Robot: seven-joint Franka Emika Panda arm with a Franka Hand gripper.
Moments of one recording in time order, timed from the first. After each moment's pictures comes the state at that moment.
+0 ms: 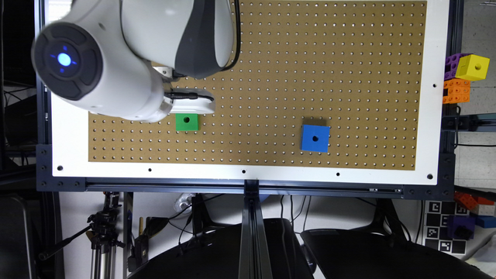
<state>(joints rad) -0.34 0.40 0.08 -2.05 0.01 2.49 0.50</state>
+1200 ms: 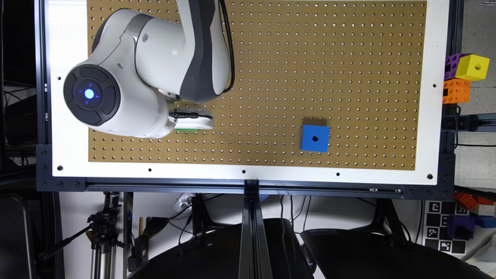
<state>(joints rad) -0.34 0.53 0.08 -1.94 0.00 2.53 0.50</state>
